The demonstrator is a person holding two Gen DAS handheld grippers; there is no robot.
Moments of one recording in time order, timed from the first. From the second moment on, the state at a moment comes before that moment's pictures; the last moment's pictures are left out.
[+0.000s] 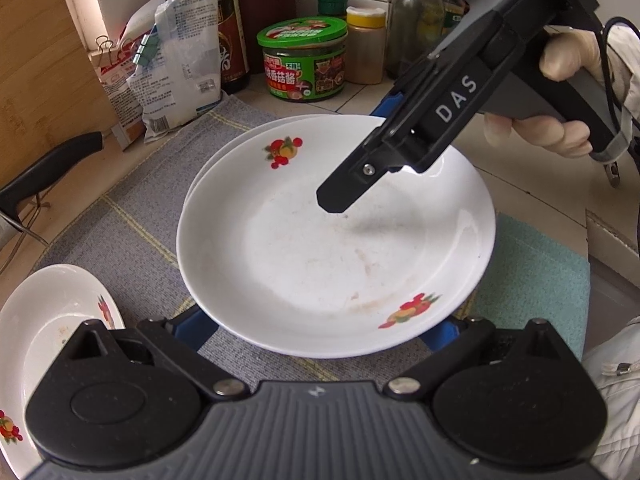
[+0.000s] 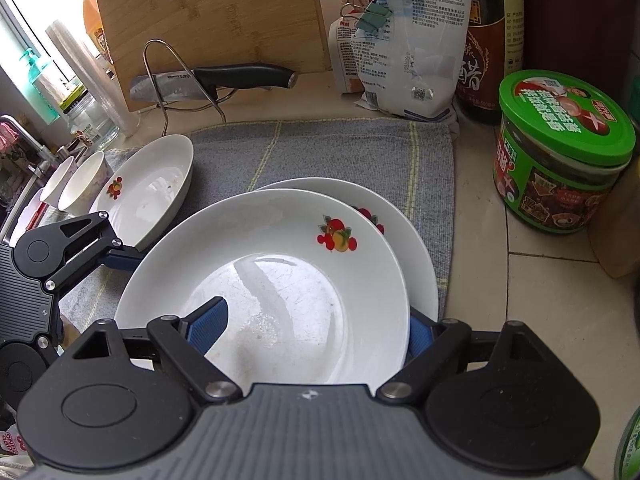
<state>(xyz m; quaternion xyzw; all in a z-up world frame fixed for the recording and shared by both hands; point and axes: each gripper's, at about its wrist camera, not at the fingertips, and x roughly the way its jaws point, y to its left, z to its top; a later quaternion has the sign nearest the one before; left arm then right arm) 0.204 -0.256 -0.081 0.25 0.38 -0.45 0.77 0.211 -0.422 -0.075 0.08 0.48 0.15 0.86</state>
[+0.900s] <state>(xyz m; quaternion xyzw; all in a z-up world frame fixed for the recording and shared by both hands) 0.196 -0.246 -0.063 0.26 0.36 -0.47 0.76 0.209 -0.429 -0.074 0.10 0.48 0.15 0.86</state>
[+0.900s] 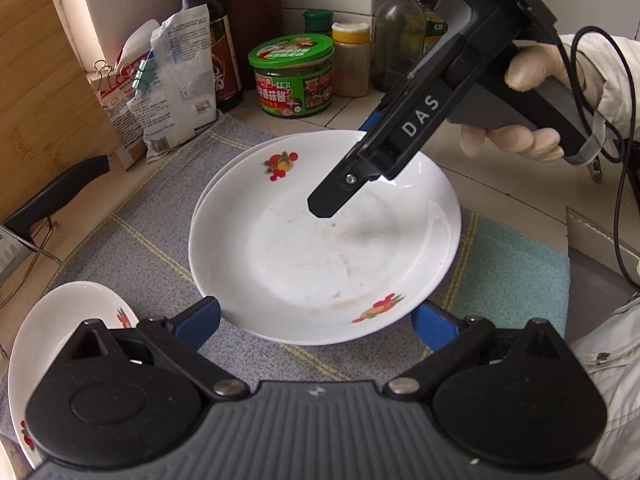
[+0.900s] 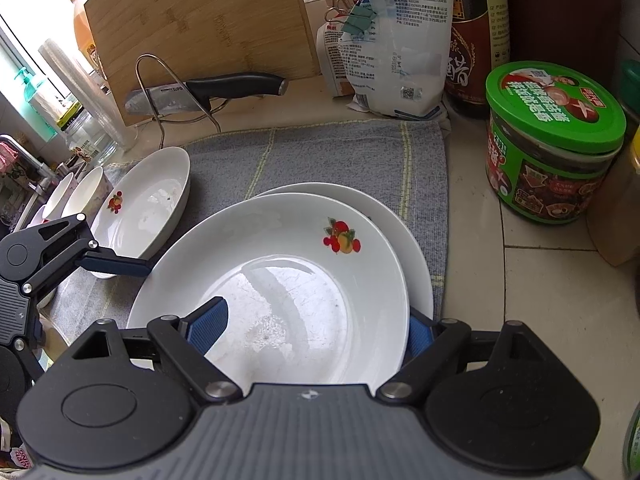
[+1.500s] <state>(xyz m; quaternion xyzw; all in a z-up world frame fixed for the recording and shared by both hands) 0.201 -0.243 -0.068 0.23 0.38 -0.46 0.77 0.208 -0.429 -0.072 0.10 0.48 0.14 0.86</state>
